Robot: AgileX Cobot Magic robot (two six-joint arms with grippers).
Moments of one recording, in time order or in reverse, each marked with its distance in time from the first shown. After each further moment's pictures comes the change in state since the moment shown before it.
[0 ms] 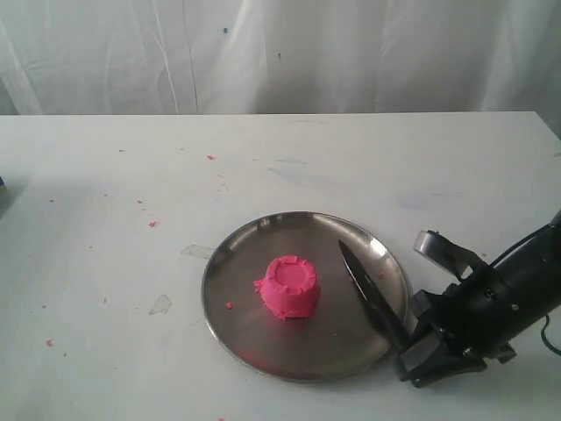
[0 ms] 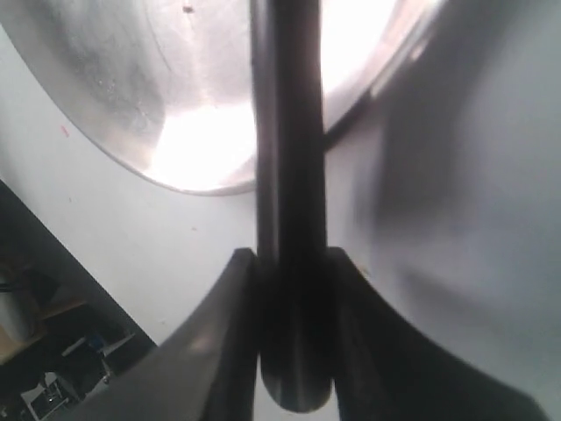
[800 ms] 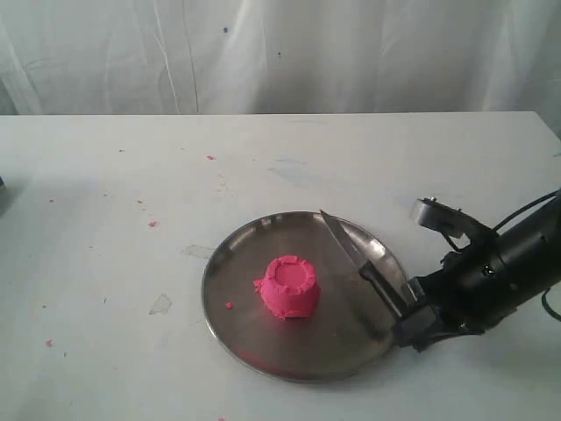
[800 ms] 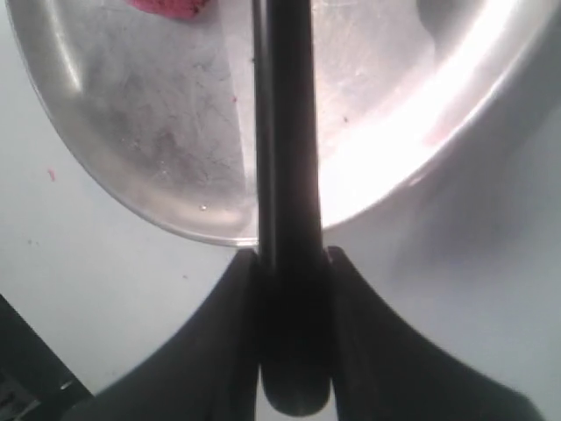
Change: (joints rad) left arm 0.000 0.000 0.000 0.000 0.000 0.000; right arm 0.058 -0.160 0.000 -0.020 -0.133 -0.020
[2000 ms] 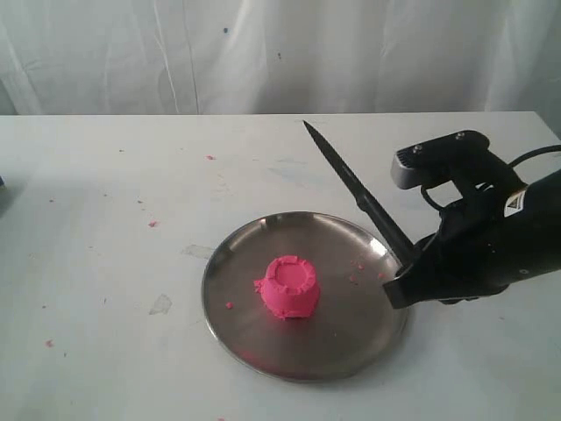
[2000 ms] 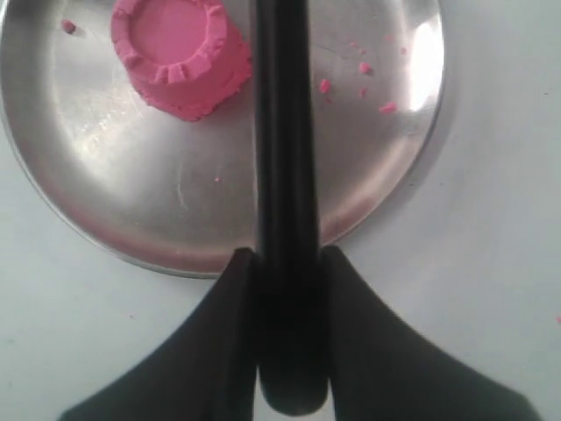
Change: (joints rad) left arm 0.000 0.000 0.000 0.000 0.000 0.000; right arm 0.357 -0.470 0.035 -0.570 -0.301 0.571
